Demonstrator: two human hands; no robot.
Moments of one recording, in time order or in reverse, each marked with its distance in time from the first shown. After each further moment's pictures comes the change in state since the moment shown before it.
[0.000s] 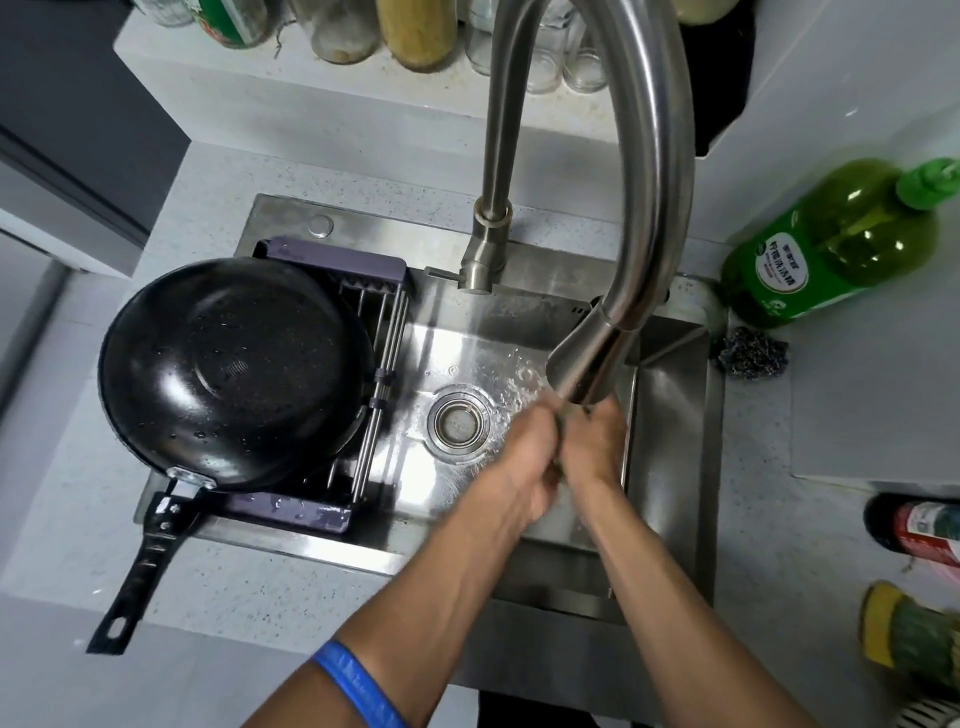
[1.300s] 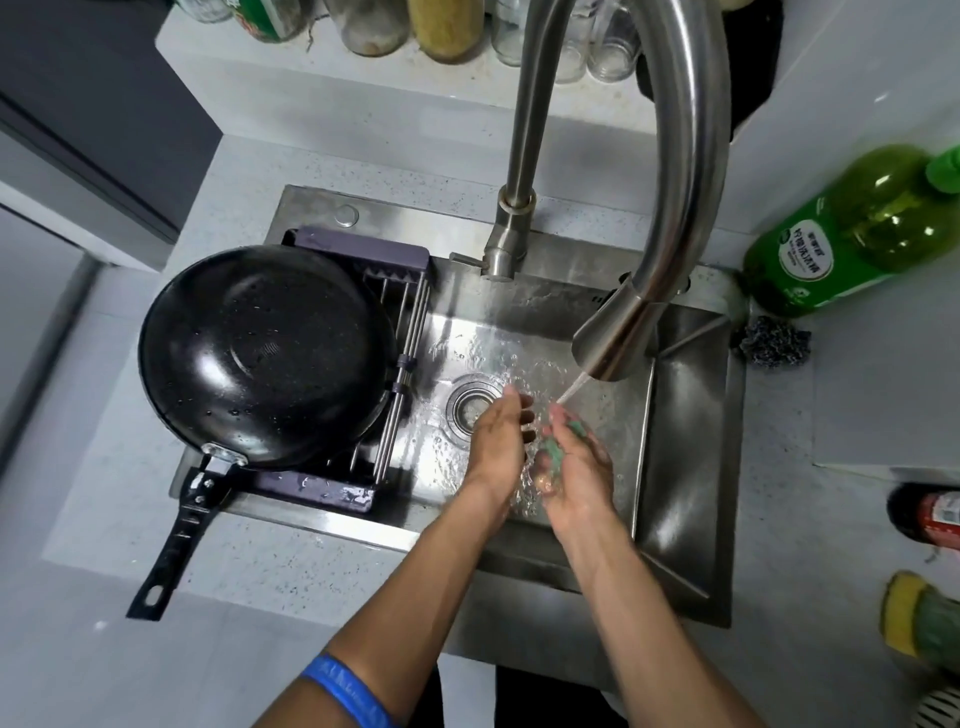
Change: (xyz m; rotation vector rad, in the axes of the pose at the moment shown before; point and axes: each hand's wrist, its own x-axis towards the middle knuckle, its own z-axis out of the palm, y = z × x) left_hand -0.010 -0.011 -0.061 0.316 0.019 0.217; right_hand -0.051 0.006 0.006 0.781 -0.166 0.607
